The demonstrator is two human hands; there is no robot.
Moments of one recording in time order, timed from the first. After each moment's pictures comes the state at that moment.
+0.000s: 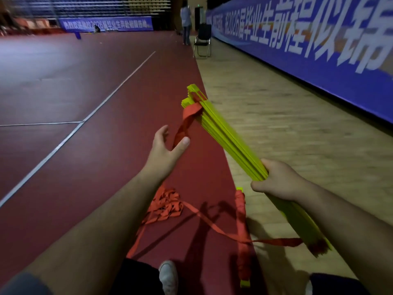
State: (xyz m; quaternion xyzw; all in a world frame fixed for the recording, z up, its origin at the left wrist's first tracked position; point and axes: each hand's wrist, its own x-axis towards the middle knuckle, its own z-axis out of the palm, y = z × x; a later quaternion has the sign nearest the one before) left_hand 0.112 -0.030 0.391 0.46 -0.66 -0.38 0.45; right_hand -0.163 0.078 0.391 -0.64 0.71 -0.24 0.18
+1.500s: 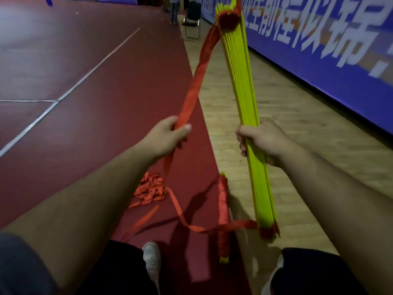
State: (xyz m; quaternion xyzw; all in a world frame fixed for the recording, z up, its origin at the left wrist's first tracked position) left_hand 0.084 -0.030 0.406 0.40 -0.72 -0.44 0.35; right_hand -0.148 0.060 0.434 -0.47 0.63 -0.48 0.40
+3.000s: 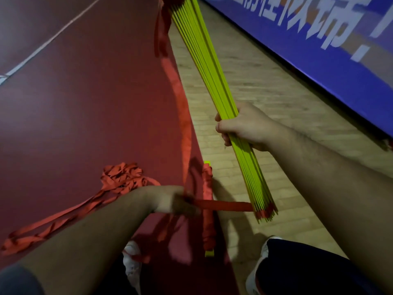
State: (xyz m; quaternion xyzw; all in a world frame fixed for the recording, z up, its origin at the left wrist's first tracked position) left_hand 0.042 -0.023 0.256 0.25 -0.80 -0.53 -0.10; right_hand -0.164 0.002 0.413 -0.53 0.66 -0.38 0.36
